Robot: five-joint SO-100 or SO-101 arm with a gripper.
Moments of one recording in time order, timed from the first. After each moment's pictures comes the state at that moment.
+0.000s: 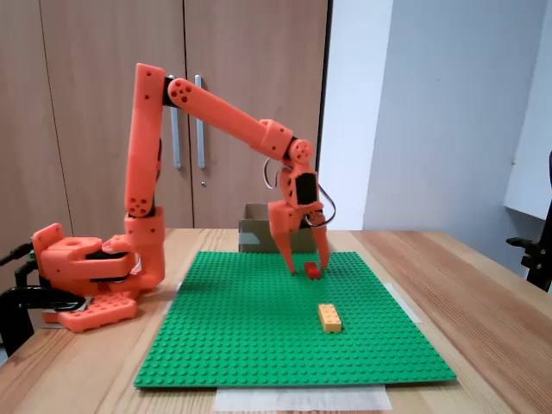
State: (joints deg) arm -15.7 80.2 103.8 57.1 10.5
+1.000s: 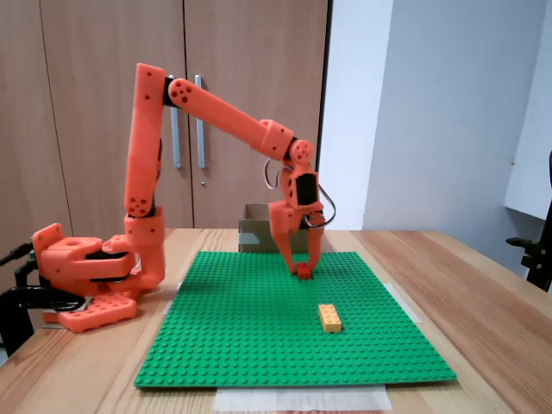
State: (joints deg) arm -15.3 79.9 103.7 57.3 12.0
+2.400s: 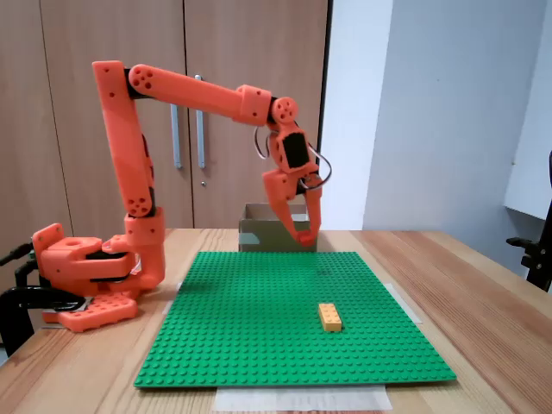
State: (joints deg) arm -15.9 97.3 105.4 62.9 10.5
